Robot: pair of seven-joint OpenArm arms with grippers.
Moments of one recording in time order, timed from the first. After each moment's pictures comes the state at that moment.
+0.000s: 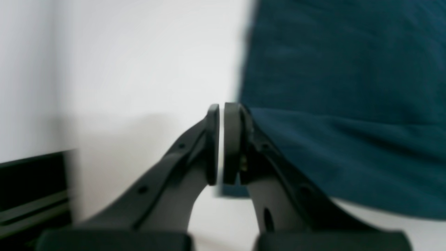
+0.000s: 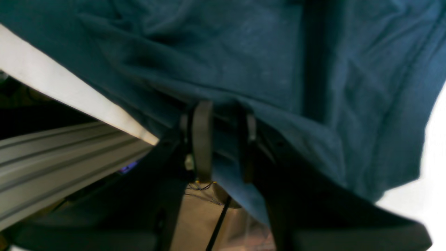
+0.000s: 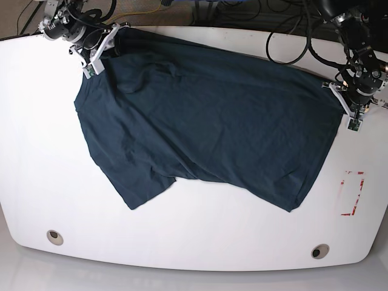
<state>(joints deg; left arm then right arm) 6.9 -10.2 -35.5 100.1 5.7 -42.4 51.0 -31.6 7.0 28.9 110.4 38.4 40.4 -70.2</state>
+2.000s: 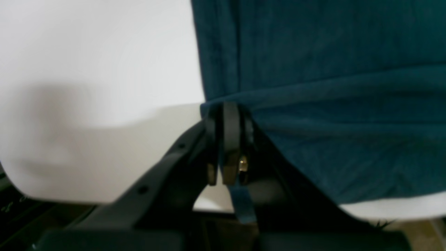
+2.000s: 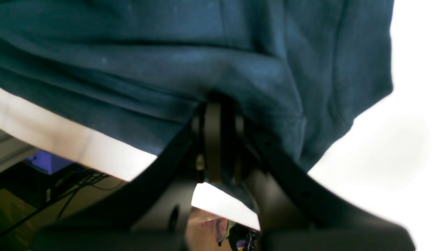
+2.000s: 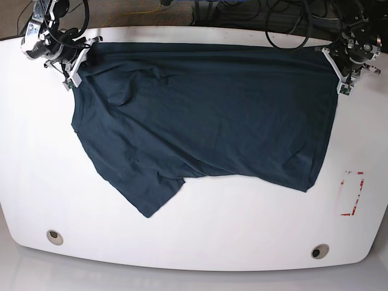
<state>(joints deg) 19.7 -8.3 -36.0 101.7 5.8 -42.2 51.0 -25.5 18.5 28.7 98.1 30.8 40.8 -67.1</state>
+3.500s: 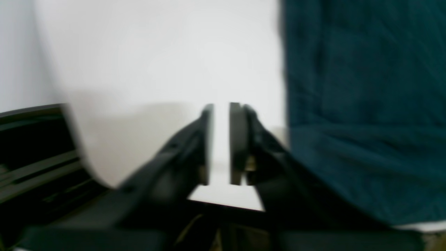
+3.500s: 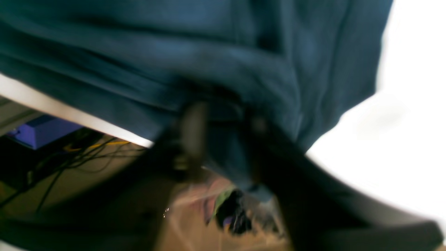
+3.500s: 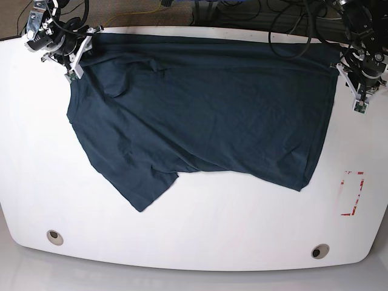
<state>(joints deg) 13.8 -11.2 -37.7 108.1 6.0 -42.2 56.5 -29.6 16.4 29.4 109.2 28.7 40.5 -70.3</state>
